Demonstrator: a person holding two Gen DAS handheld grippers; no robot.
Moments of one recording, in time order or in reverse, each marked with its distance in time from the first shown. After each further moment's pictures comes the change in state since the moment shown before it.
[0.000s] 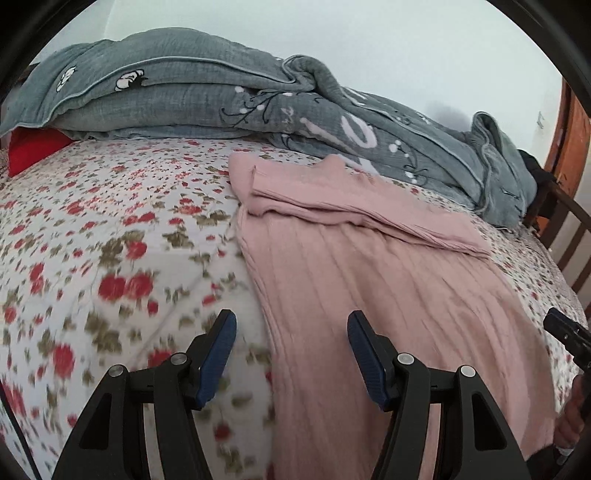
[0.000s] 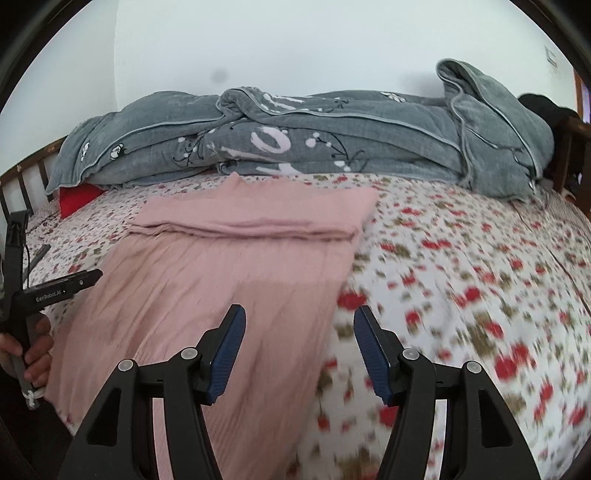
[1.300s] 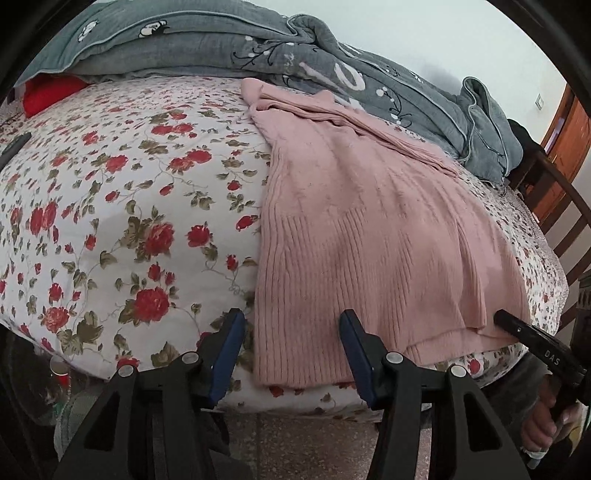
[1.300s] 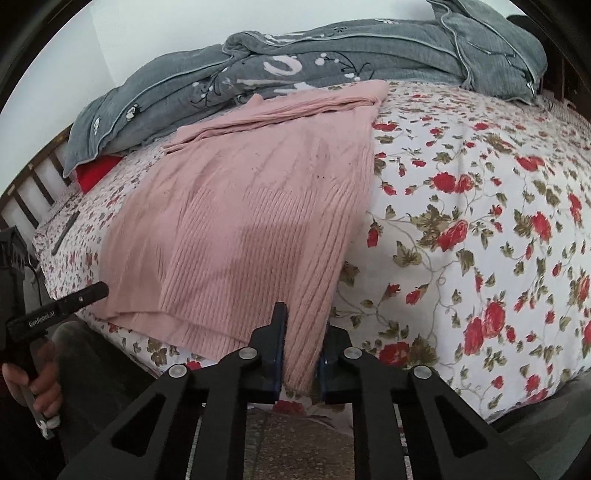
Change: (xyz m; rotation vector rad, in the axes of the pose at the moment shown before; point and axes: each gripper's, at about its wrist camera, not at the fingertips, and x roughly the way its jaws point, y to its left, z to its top) left arm -0.066 0.000 -0.096 -0.039 0.179 -0.016; right arm -0.024 0.031 -0.098 0.127 0.227 0.108
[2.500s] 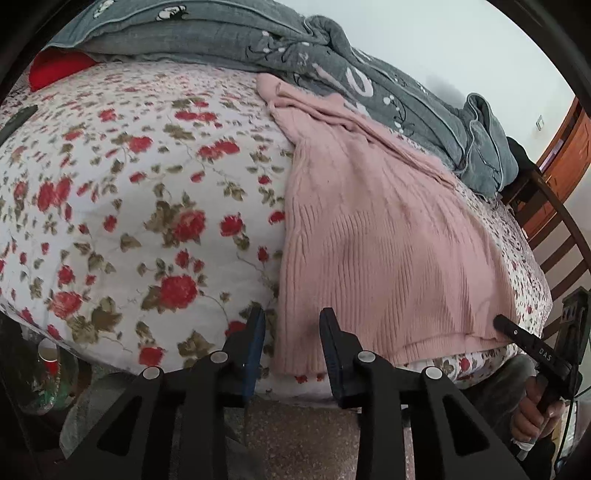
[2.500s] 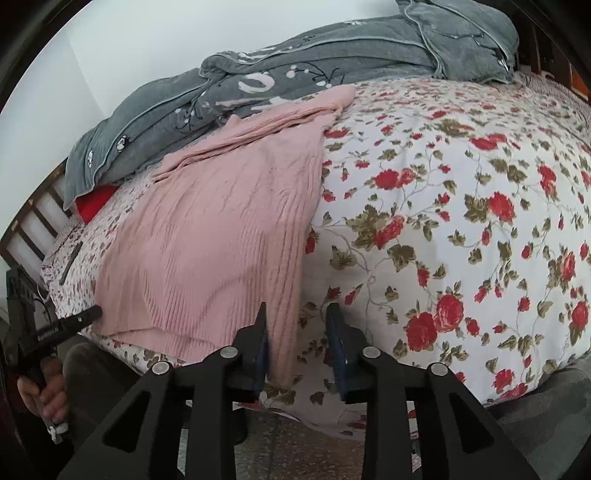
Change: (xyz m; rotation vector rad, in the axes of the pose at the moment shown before) left arm -0.008 0.029 -0.003 -0.066 0.024 -0.076; right arm -0.014 -0.038 -0.003 0.106 -0.024 0.033
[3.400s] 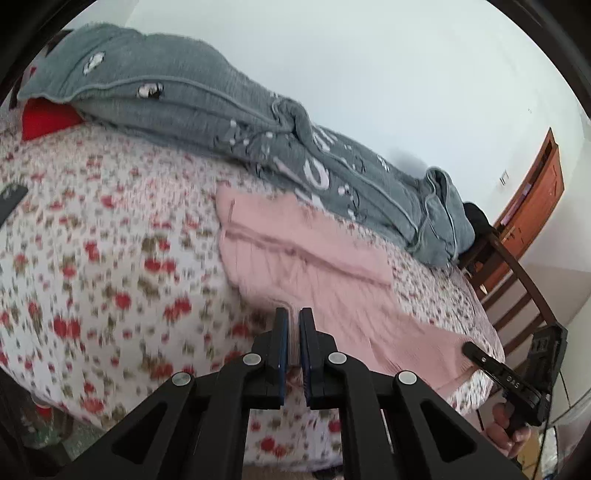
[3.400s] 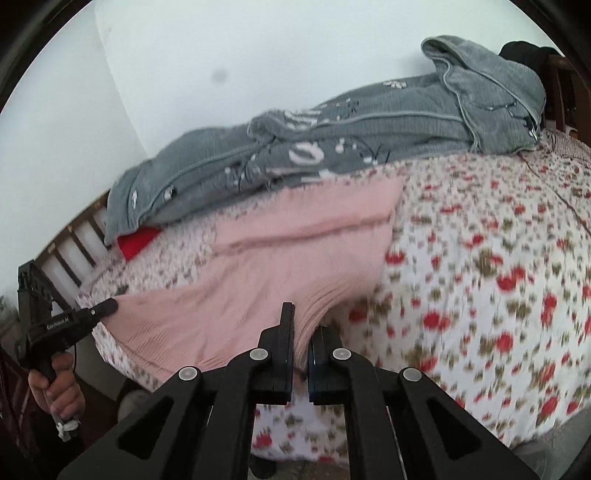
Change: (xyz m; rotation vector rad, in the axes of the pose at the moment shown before) left arm -0.091 -0.038 0.097 -0.039 -0.236 -0.123; right arm -0.073 0.048 0.094 -0.035 -0.193 0.135
